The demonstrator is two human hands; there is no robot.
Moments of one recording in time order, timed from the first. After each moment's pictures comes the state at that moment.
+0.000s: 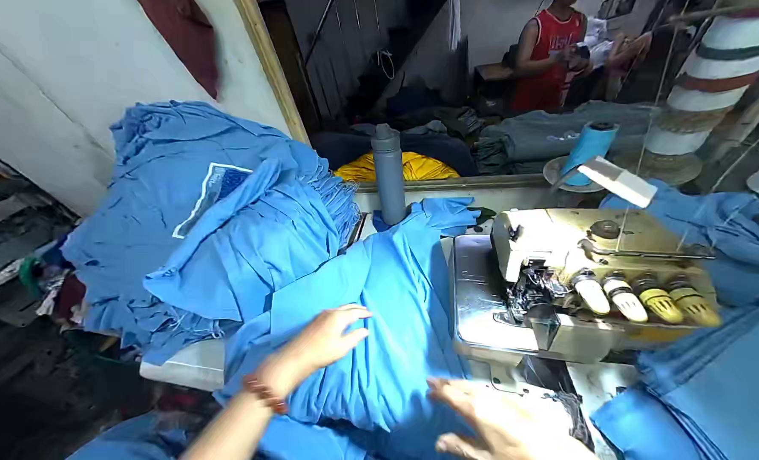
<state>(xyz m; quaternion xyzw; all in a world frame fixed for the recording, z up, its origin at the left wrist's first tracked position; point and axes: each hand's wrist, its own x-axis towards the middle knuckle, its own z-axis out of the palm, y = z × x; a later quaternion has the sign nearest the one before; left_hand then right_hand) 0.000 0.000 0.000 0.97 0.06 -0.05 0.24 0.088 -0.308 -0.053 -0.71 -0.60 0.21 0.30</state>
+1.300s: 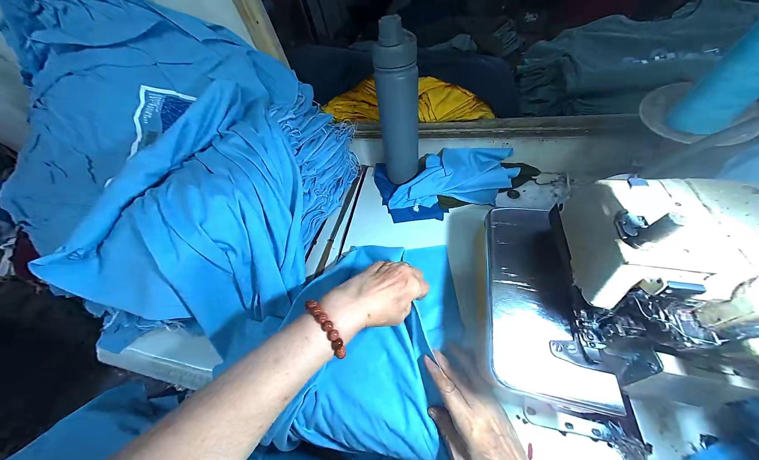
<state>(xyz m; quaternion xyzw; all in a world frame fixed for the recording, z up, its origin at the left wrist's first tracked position) 0.120 -0.010 -0.021 0.98 -0.17 -0.09 0.06 0.088 -0.253 -0.134 -0.78 -0.51 -0.03 0.36</state>
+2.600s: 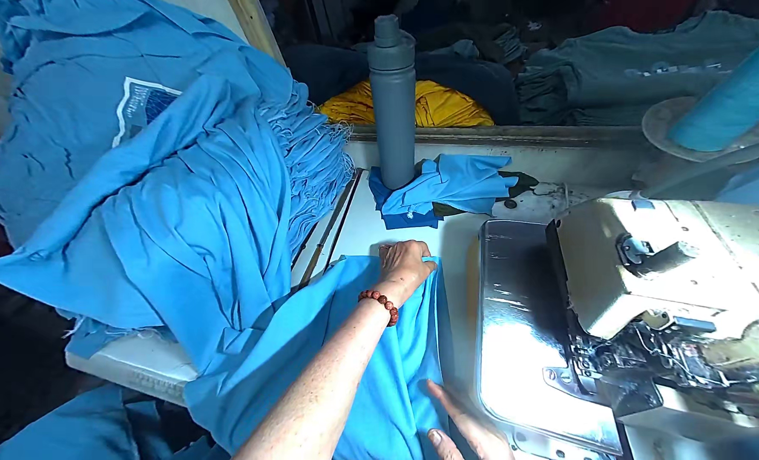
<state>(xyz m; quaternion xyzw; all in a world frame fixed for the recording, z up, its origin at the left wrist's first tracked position) 0.199 -0.035 -0.060 0.94 0.22 -0.05 0.23 0.087 -0.268 -0.119 -0.70 -0.38 0.14 0.59</state>
